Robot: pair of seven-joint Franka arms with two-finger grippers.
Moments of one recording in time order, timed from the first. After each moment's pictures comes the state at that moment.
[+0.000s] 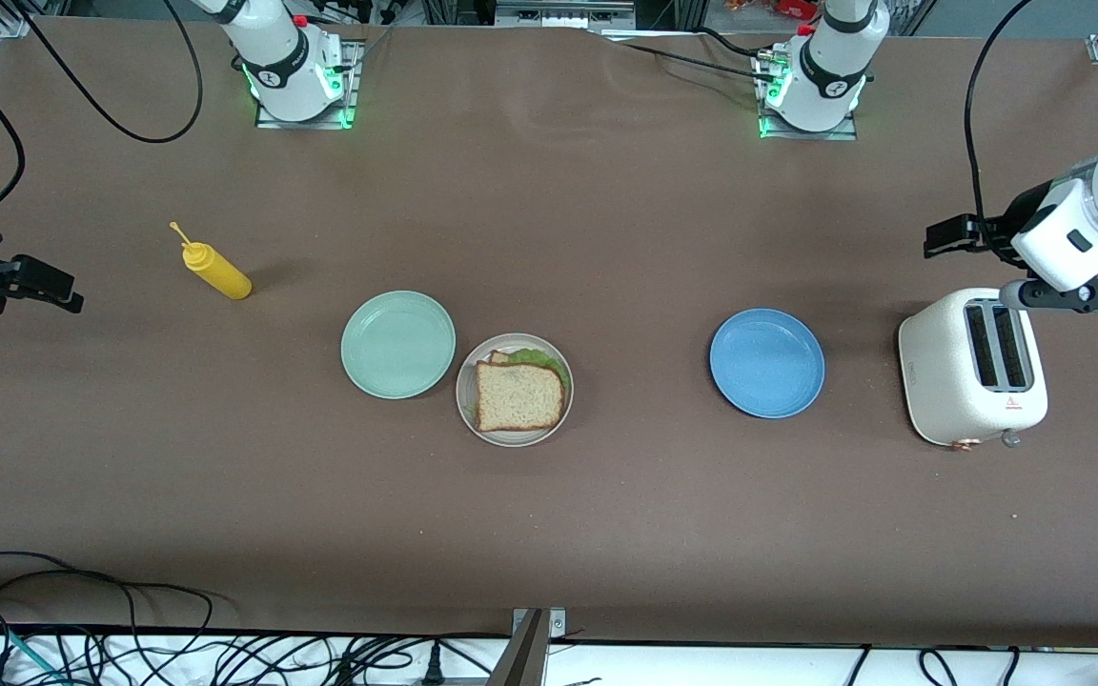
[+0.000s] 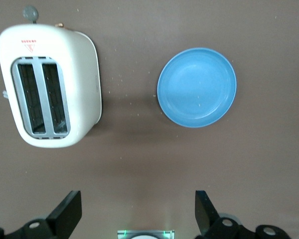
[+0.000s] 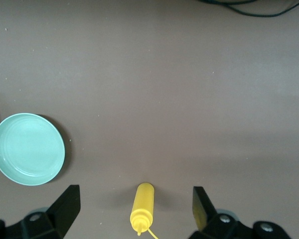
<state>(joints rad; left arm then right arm) -0.01 0.12 -0.01 -1.59 -0.02 1.51 -0.01 0.12 0.16 -0.25 -1.59 0.07 1.76 -0.16</state>
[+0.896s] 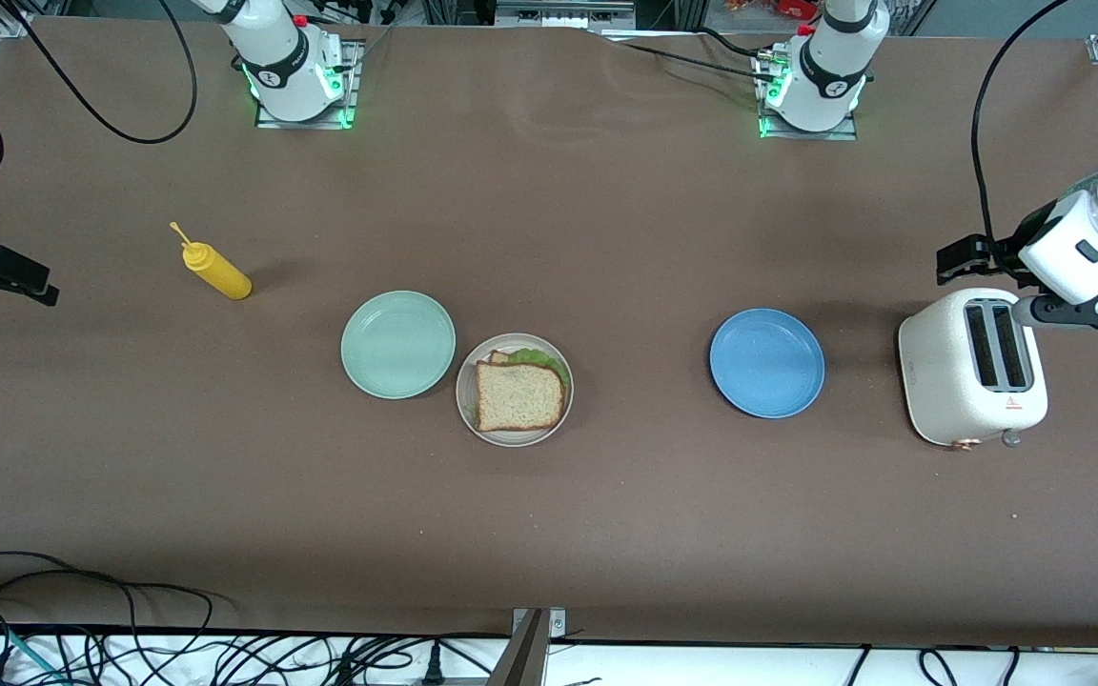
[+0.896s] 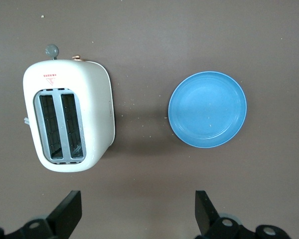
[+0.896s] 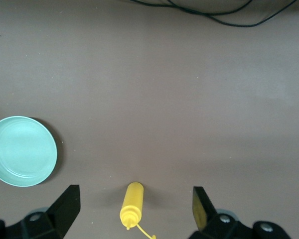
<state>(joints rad) -0.01 0.14 -0.01 -1.58 0.03 1.57 0.01 0.12 0.16 -0.27 -1.53 0.03 1.73 -0.17</state>
